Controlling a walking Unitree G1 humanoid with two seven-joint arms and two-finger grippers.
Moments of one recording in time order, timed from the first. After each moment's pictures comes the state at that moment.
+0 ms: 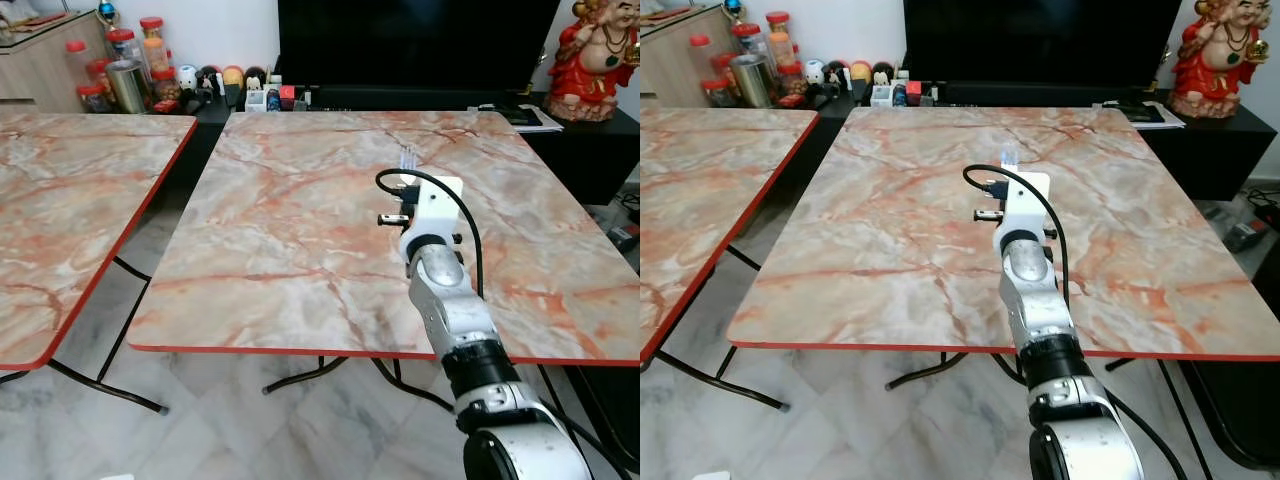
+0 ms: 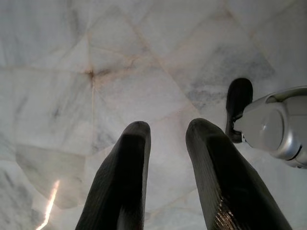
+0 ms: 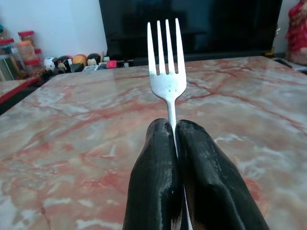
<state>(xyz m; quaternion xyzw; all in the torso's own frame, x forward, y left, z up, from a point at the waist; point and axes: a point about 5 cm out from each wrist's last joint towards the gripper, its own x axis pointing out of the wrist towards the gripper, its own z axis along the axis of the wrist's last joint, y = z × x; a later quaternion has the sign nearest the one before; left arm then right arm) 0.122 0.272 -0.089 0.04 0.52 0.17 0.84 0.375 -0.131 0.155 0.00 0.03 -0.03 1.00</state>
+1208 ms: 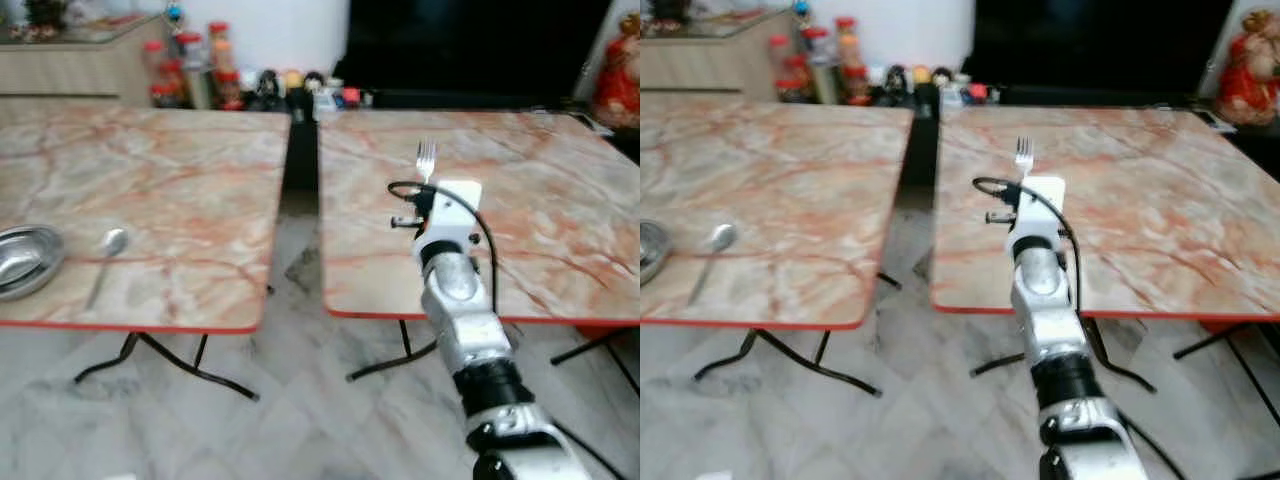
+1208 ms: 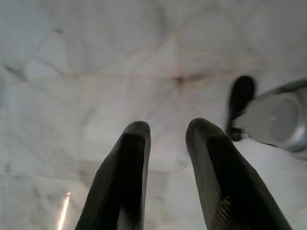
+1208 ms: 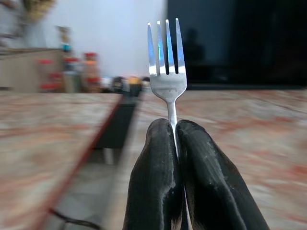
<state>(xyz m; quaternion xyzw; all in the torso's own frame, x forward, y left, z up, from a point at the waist) 0.115 0.276 -0.090 0.04 0.52 0.18 0.83 0.364 -0.112 0.163 -0.02 -0.03 0.01 1.00</state>
